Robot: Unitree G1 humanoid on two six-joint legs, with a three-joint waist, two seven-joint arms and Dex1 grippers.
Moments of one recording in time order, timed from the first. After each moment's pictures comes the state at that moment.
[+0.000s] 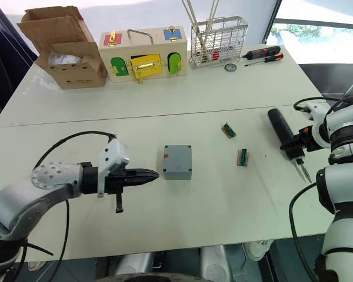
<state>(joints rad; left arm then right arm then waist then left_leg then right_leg) -0.25 0.78 -0.06 -0.61 -0.69 0.82 -0.81 -1.17 -0.92 0.23 1.13 -0.09 0.78 1.08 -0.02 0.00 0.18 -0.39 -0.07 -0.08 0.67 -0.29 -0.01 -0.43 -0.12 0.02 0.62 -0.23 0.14</state>
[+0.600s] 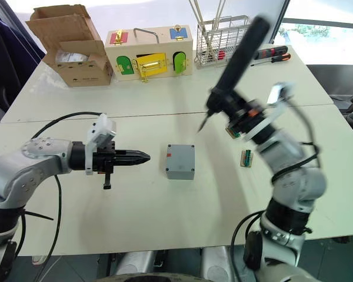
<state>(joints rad) -0.45 0.80 -0.08 -0.43 -0.70 0.85 -0.94 -0.43 -0.18 -0.32 -0.41 0.65 0.84 0.56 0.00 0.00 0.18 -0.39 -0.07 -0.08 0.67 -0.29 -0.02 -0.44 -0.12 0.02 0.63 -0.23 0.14</state>
